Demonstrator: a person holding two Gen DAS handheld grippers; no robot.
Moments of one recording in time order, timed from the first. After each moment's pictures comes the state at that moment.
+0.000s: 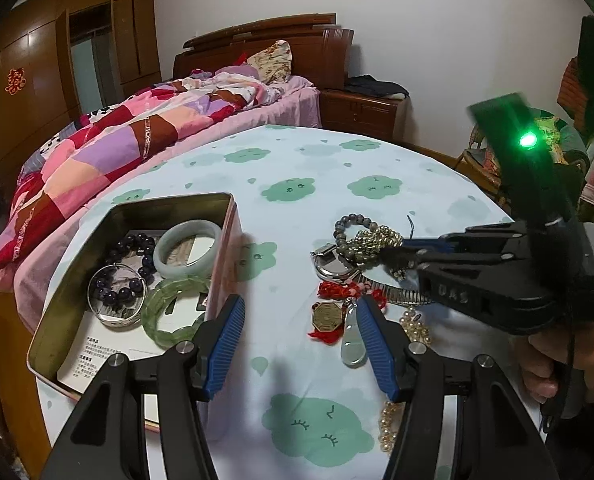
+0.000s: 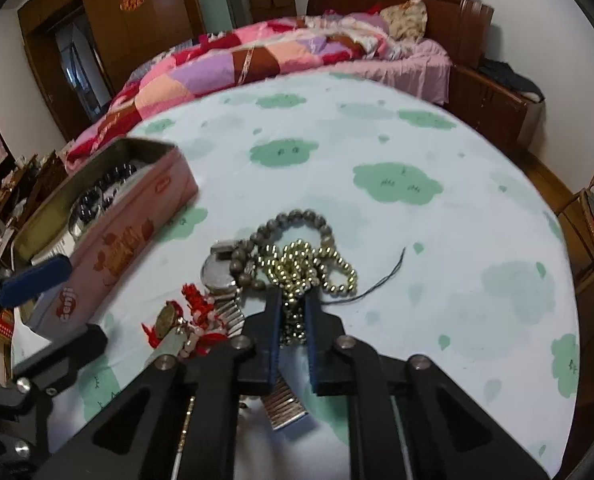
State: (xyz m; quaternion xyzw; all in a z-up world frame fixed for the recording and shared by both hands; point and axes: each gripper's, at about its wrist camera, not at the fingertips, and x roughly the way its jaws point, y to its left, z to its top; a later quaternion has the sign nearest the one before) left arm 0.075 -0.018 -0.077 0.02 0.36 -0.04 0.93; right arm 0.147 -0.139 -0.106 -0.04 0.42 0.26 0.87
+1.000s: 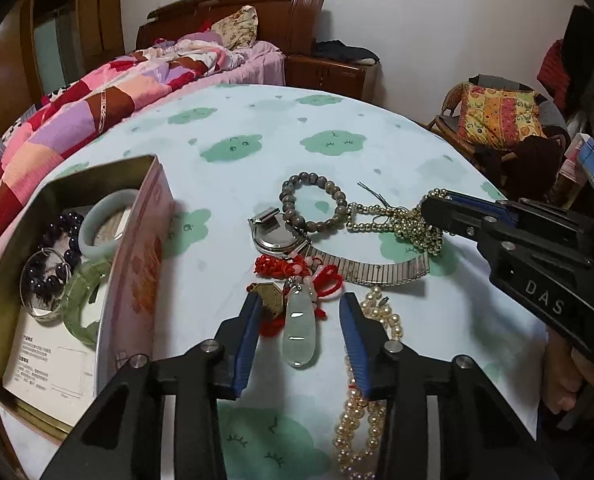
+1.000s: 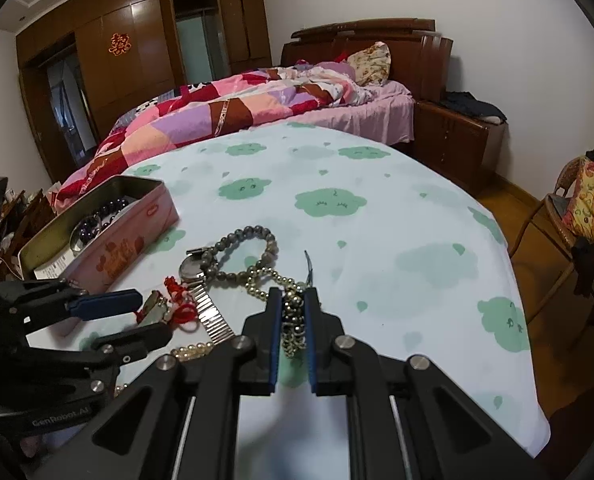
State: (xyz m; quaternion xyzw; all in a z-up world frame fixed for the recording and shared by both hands) left arm 0.096 -0.042 -0.106 0.02 0.42 -0.10 0.90; right arm 0.114 -0.184 -0.094 -0.02 0.35 0.22 0.91
